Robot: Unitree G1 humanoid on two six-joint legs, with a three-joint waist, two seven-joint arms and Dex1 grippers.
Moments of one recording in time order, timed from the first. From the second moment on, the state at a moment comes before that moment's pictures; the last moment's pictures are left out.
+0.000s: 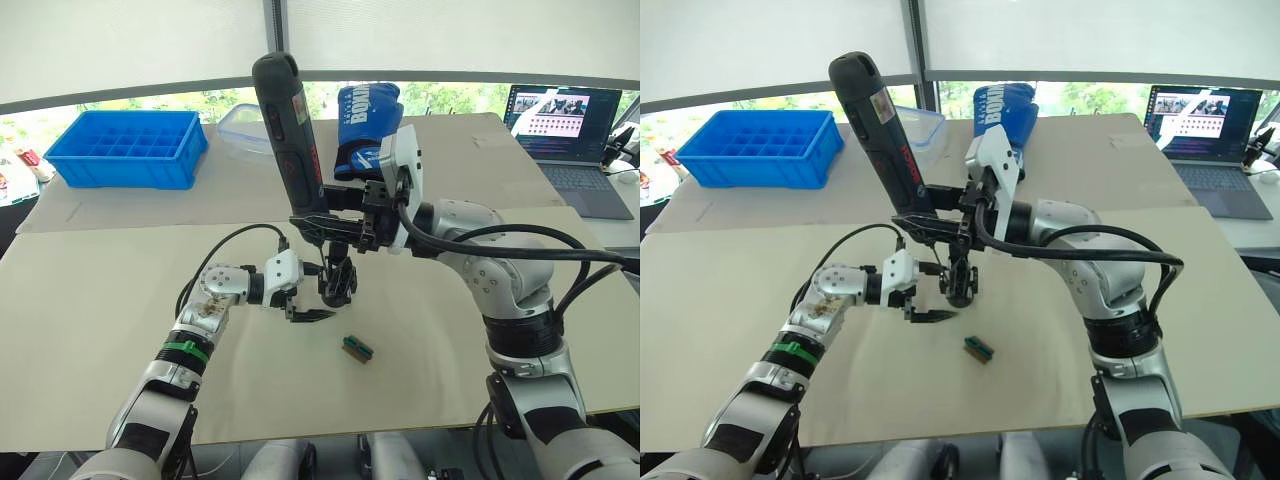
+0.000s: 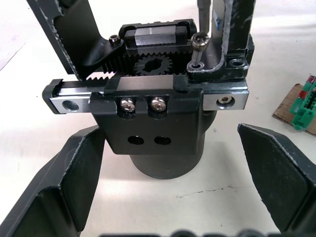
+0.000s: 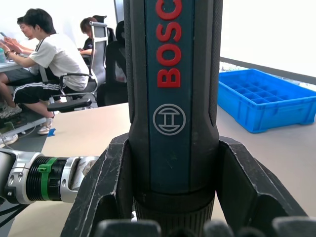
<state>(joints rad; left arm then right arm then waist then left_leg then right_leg) -0.63 0.38 -0.22 0.52 -0.12 -0.18 -1.22 -0.80 -0.39 0.10 -0.22 0.63 0.71 0.83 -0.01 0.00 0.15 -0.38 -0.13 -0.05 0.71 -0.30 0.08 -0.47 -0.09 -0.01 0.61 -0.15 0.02</state>
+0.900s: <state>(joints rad) -0.65 0.37 -0.22 0.55 -0.12 -0.18 -1.21 -0.77 -0.38 0.10 -0.21 0.61 0.69 0.83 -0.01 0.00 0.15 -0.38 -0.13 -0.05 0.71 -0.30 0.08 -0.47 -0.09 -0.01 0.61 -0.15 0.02</state>
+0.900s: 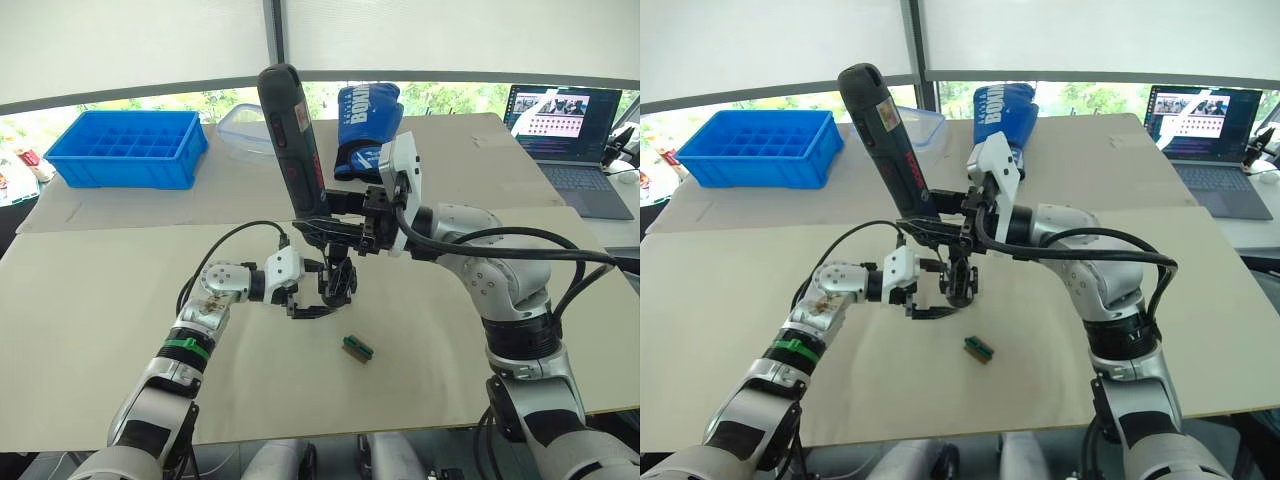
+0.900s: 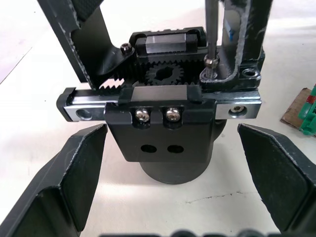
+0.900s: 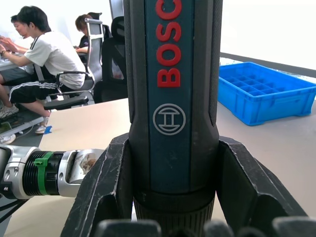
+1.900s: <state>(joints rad) -0.72 0.27 -0.21 0.77 -0.08 -0.27 -1.19 -0.65 -0.40 0.10 -0.27 0.58 0.49 0.91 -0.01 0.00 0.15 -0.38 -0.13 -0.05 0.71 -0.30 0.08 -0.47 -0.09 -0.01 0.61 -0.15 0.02</state>
